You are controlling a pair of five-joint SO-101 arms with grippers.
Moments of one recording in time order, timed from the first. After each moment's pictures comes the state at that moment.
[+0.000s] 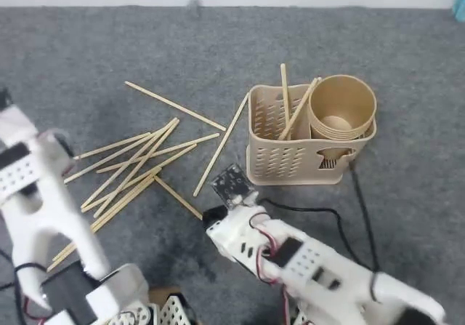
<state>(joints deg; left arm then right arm) -39.6 -13.6 30.9 61.7 9.6 -55.1 -35.7 82.4 6.2 -9.6</state>
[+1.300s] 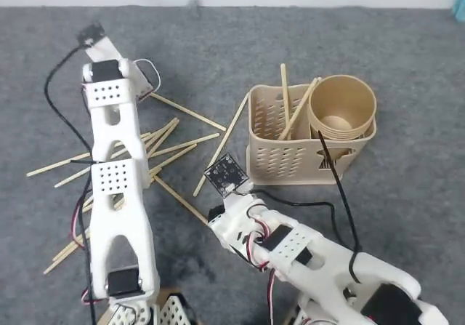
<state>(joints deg) -15.4 80.9 -92.9 93.6 33.5 -51.8 -24.6 76.1 6.9 -7.7</state>
